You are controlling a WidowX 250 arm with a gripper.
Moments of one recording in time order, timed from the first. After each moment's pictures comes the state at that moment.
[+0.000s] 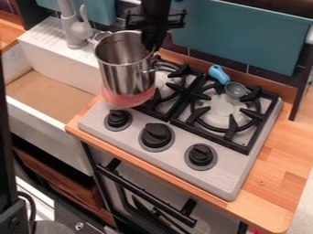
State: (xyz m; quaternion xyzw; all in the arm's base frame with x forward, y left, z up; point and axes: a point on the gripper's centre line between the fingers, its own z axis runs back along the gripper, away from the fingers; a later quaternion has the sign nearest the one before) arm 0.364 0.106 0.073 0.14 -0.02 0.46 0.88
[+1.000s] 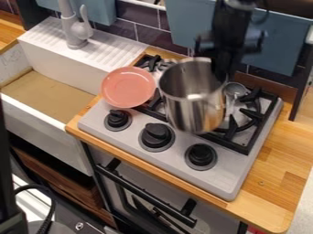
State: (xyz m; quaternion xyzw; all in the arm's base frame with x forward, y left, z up) arm 0.341 -0.026 0.060 0.09 0.00 0.41 0.91
